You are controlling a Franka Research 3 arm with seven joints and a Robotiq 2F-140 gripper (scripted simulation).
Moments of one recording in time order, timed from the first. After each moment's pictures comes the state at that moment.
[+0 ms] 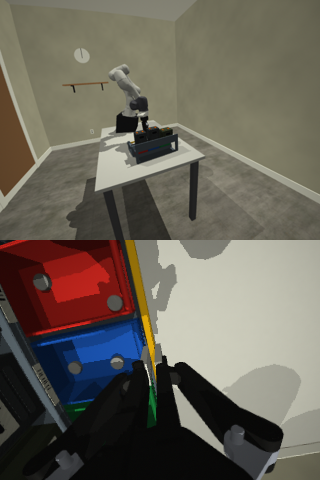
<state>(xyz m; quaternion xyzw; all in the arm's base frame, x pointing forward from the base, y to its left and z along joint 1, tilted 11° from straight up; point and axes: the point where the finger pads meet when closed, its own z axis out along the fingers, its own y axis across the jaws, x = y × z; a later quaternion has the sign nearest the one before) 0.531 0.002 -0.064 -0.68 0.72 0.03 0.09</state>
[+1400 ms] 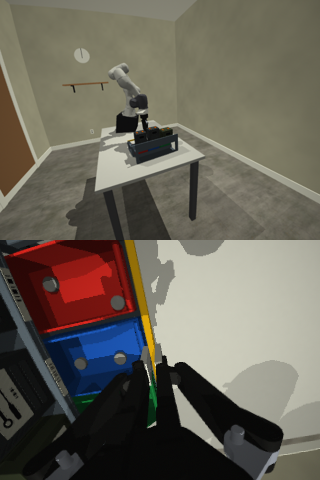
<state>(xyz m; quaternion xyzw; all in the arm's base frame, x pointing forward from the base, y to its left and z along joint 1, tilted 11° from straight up) 0.529 -0.001 -0.043 -0.68 0.73 0.03 0.09</state>
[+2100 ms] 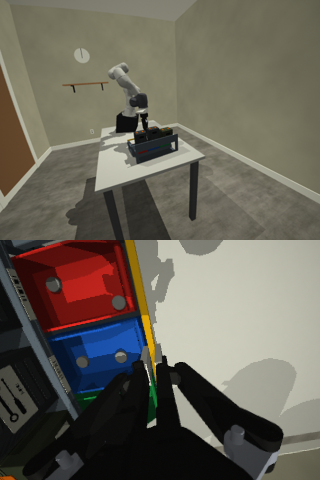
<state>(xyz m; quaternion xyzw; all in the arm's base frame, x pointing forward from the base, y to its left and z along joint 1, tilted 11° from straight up) 0.529 -0.003 -0.034 -0.68 0.73 0.03 0.09</state>
